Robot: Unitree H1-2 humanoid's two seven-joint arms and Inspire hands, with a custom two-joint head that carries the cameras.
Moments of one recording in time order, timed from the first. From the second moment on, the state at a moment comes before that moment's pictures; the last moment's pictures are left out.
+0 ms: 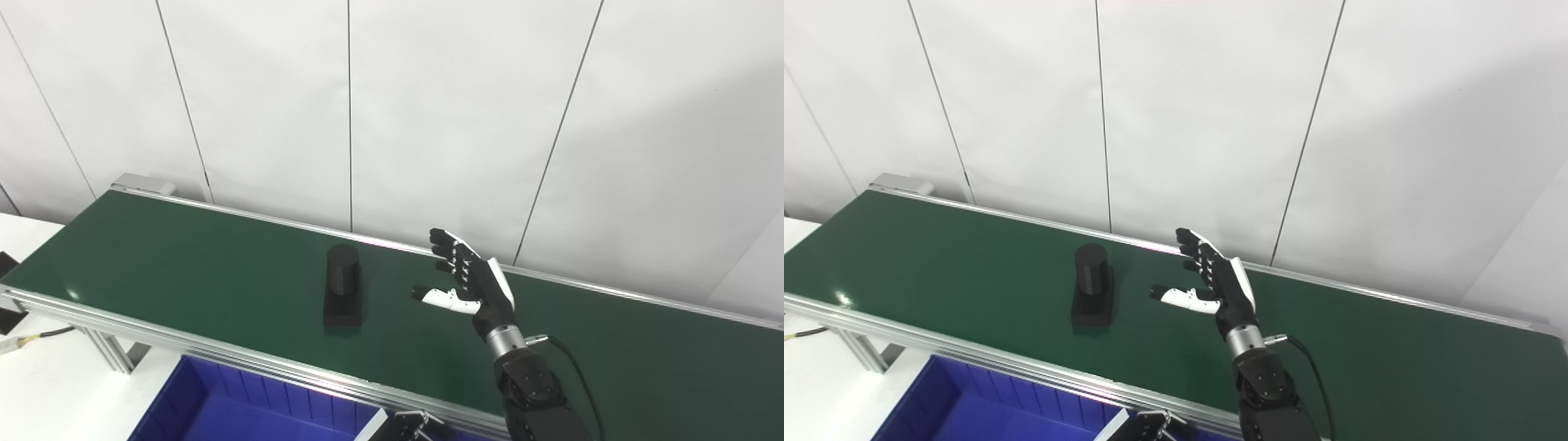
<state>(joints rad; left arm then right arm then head) -0.04 0.10 -0.48 0.55 0.09 -0.45 0.06 -0.70 0.10 0.14 0.95 -0.06 -0.42 0.10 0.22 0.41</state>
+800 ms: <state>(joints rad) 0.03 0.11 -0.51 0.42 0.09 -0.43 0.03 -0.70 0.09 0.15 0.94 -0.07 -0.42 0.07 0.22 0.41</state>
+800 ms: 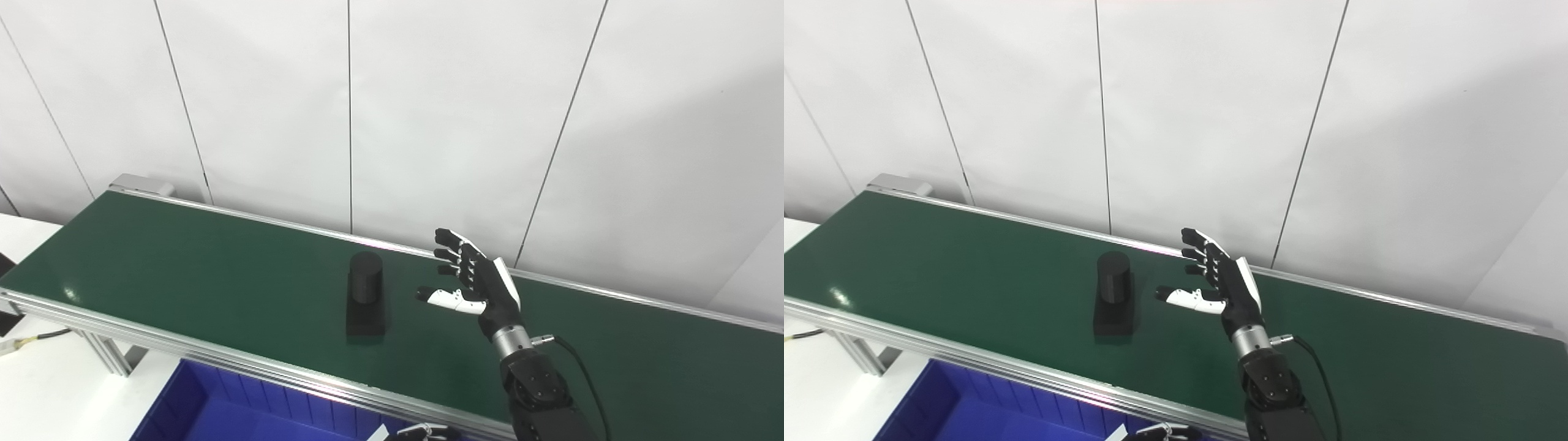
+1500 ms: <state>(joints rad) 0.04 0.11 -0.55 0.37 0.12 -0.42 0.07 -0.75 0.08 0.19 1.10 -0.13 -0.42 -0.02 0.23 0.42</state>
